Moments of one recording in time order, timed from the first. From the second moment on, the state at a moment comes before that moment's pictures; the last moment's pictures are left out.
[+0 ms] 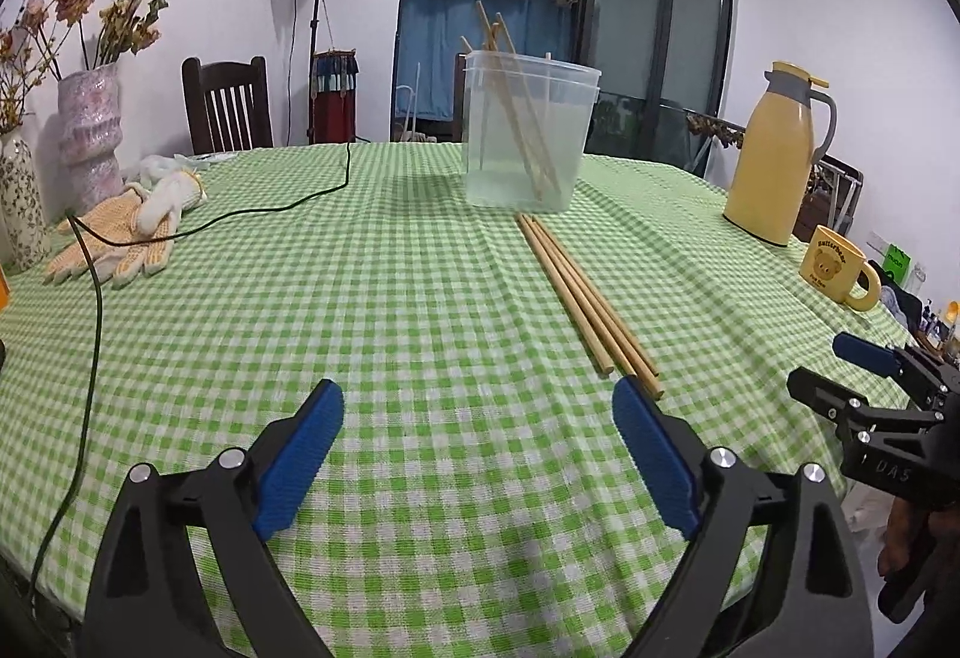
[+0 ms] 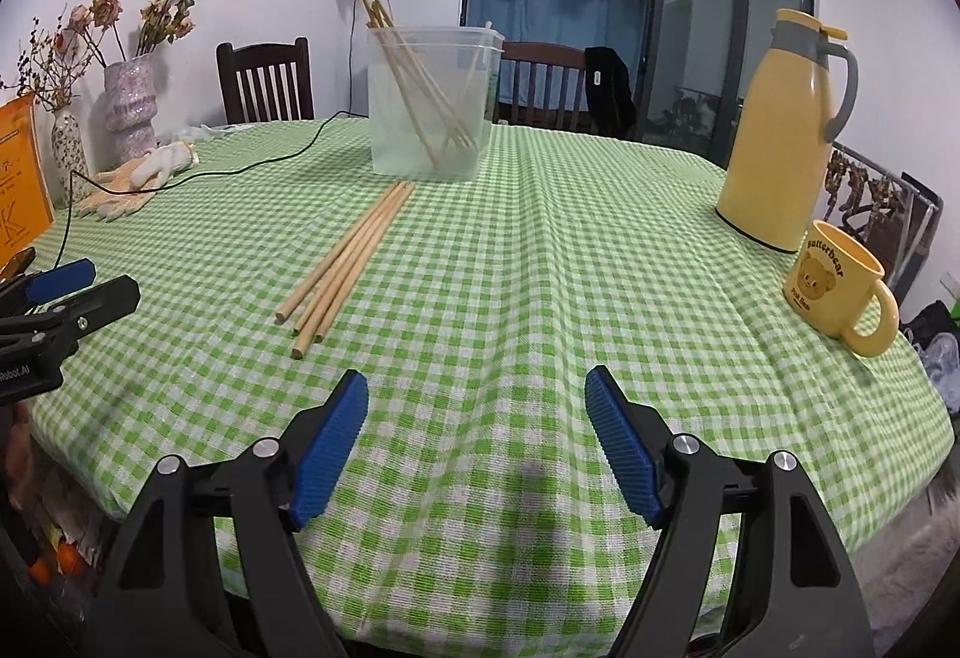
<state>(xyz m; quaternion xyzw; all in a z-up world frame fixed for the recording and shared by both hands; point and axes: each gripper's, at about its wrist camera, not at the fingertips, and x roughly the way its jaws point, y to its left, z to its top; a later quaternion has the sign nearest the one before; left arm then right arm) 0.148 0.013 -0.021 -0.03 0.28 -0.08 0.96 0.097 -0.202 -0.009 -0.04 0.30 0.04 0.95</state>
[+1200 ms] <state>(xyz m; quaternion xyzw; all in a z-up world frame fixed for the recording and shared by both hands) 0.202 0.063 -0.009 -0.01 0.30 -0.02 0.95 0.184 -0.154 0.000 -0.04 0.35 0.06 0.93</state>
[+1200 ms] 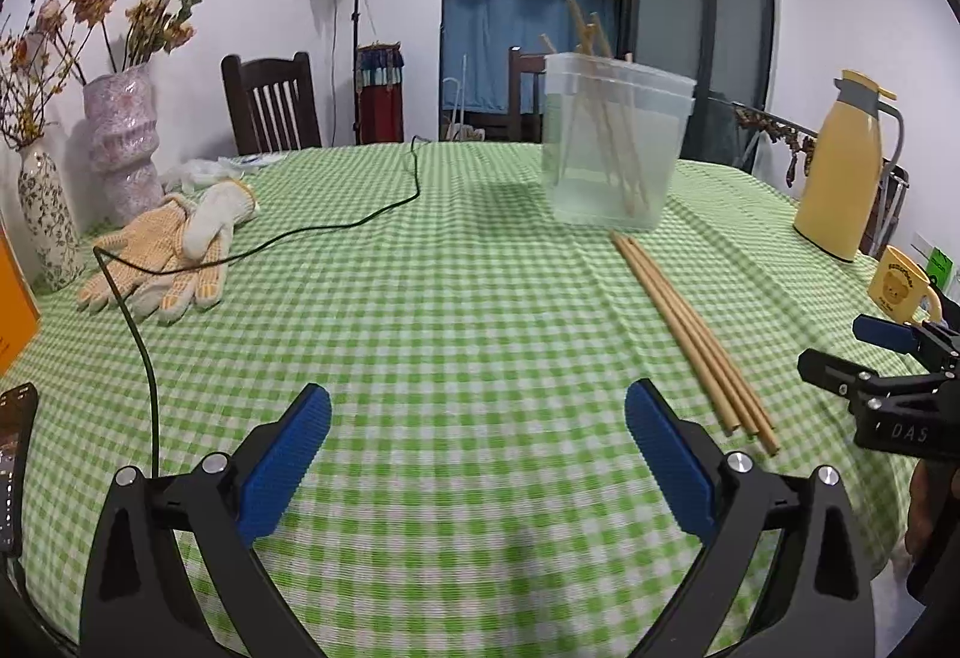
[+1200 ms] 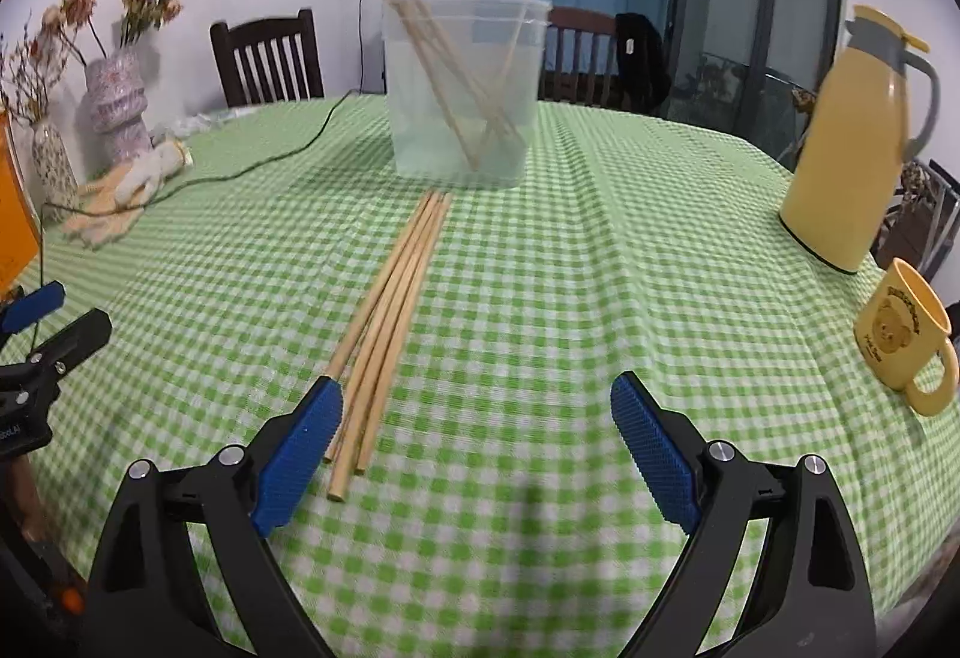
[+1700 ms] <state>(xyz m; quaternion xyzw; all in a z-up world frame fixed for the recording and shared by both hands) 0.216 0.054 -0.014 0.00 0.31 -0.02 0.95 0.196 -0.128 -0.026 -0.06 0.40 0.12 0.91</state>
